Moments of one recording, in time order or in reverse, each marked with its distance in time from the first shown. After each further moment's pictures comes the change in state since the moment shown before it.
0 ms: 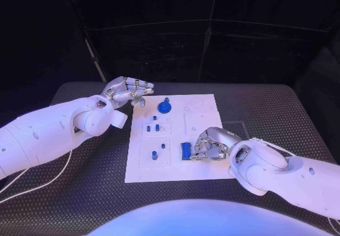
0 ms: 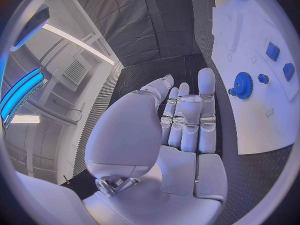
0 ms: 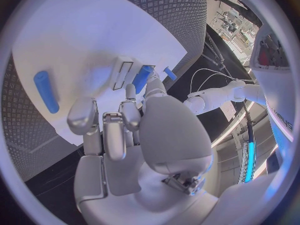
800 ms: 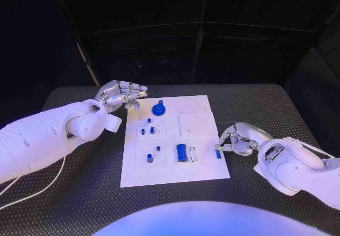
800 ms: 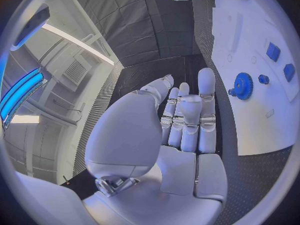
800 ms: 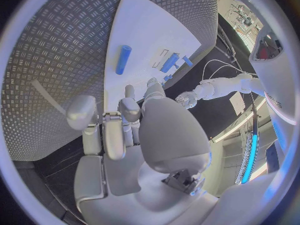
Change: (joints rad) left arm 0.000 -0.001 0.000 0.000 0.000 0.000 -0.002; left_hand 0.000 0.000 0.000 0.000 0.000 0.000 0.000 -0.004 0.000 0.000 0.000 0.005 0.000 0.000 0.000 0.000 -0.001 0.000 0.000 0.000 0.000 -0.002; right arm 0.000 -0.243 0.000 0.043 0.044 -0.113 0.060; right_hand -0.051 0.021 -0.027 0.068 0.116 -0.024 0.011 -0.046 -0.023 -0.036 0.010 -0.072 -0.065 0.000 0.014 -0.021 0.001 0.000 -0.019 0.017 -0.030 -0.040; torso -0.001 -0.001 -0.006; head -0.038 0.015
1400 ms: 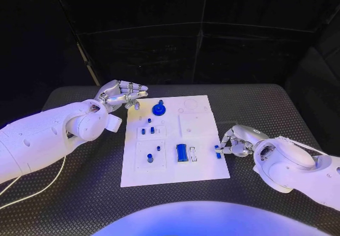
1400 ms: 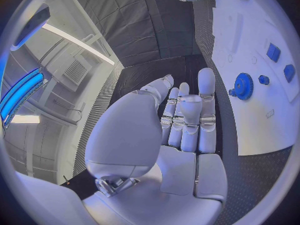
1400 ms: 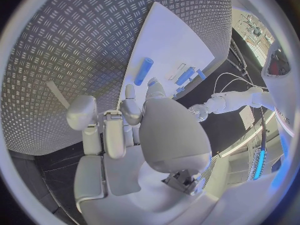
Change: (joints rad) left arm 0.000 -0.001 0.000 0.002 0.000 0.000 0.001; left_hand 0.000 0.000 0.000 0.000 0.000 0.000 0.000 0.000 0.000 0.000 0.000 0.000 0.000 0.000 0.000 0.000 0.000 0.000 0.000 0.000 0.000 0.000; right arm -0.001 0.057 -0.001 -0.050 -0.096 0.105 -0.128; right_hand -0.005 -0.006 -0.009 0.003 -0.003 0.025 -0.011 0.007 0.012 0.014 -0.007 0.030 0.033 0.000 0.000 0.000 0.000 0.000 0.000 0.000 0.000 0.003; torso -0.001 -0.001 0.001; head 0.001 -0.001
